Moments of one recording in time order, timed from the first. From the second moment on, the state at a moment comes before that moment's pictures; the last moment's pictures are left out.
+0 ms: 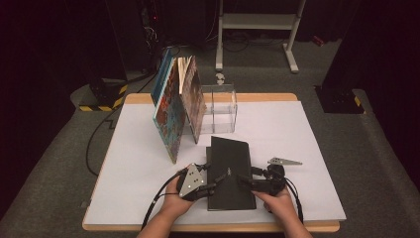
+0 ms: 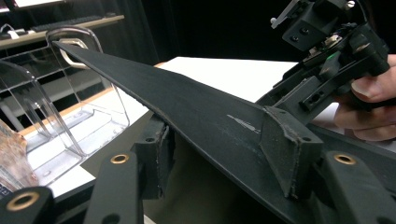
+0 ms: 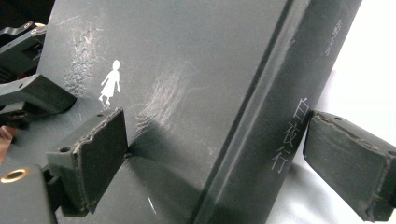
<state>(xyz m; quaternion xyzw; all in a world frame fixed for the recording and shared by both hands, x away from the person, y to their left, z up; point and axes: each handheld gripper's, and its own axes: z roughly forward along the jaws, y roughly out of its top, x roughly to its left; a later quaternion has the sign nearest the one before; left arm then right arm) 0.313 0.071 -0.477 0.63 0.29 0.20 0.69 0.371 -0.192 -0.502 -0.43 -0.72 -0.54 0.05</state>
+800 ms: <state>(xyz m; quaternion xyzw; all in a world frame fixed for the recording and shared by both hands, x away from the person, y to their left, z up) 0.301 0.069 -0.476 0.63 0.23 0.24 0.70 0.371 -0.197 -0.501 -0.42 -0.71 -0.56 0.07</state>
